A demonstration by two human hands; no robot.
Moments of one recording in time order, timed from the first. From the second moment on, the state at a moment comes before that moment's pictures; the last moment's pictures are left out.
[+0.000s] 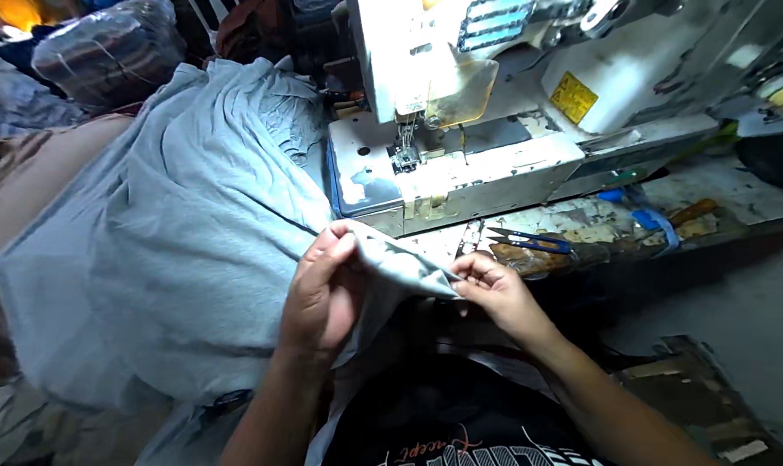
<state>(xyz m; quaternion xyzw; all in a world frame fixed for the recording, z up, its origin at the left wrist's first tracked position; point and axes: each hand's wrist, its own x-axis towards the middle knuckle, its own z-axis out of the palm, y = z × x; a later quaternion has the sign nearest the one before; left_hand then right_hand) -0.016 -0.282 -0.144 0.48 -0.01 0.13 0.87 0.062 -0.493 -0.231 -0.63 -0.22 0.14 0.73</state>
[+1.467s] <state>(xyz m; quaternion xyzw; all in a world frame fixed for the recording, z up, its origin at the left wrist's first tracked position) 0.220 -0.173 -0.174 0.95 -0.12 0.26 0.15 0.125 -0.434 -0.192 -0.50 -0.22 0.23 0.81</state>
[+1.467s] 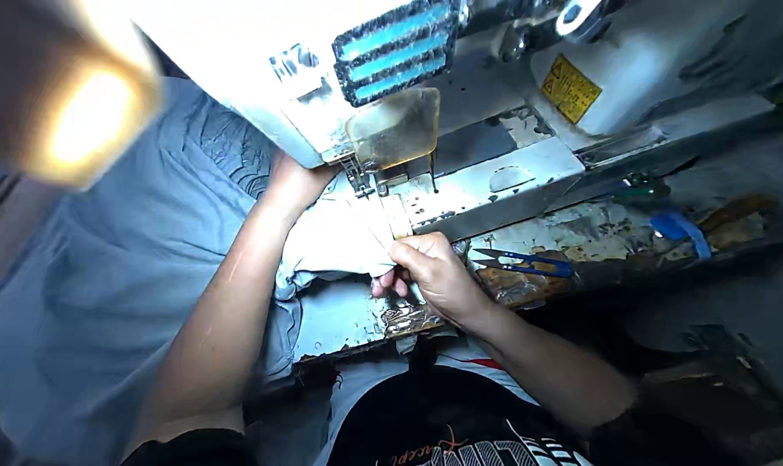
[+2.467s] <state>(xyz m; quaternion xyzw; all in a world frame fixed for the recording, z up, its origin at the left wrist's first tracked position) 0.048 -0.261 -0.138 0.80 -0.31 0.47 0.20 0.094 -0.460 -0.182 -0.59 -0.45 -0.04 0.67</state>
